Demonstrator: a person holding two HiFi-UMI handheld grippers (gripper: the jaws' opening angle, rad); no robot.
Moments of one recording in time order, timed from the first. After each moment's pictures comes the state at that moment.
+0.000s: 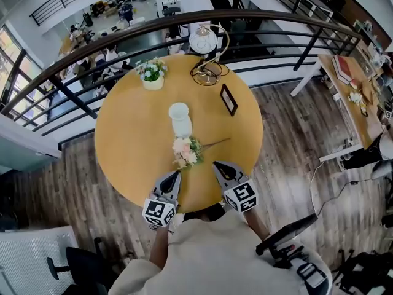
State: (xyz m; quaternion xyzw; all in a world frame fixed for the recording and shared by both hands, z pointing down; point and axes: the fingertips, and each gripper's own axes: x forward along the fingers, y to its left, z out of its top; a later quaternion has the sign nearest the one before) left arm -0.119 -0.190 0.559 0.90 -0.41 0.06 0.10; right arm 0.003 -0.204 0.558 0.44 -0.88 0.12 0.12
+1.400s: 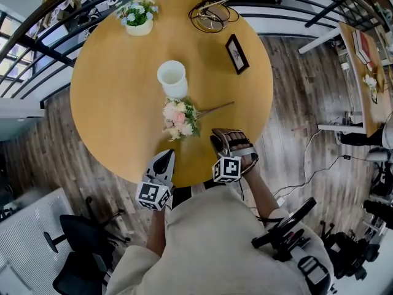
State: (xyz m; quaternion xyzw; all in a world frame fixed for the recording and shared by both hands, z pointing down) left arm -0.124 -0.176 0.632 0.87 -0.43 0.09 0.22; right arm 0.010 -0.206 0.729 0.24 -0.78 -0.18 0.55
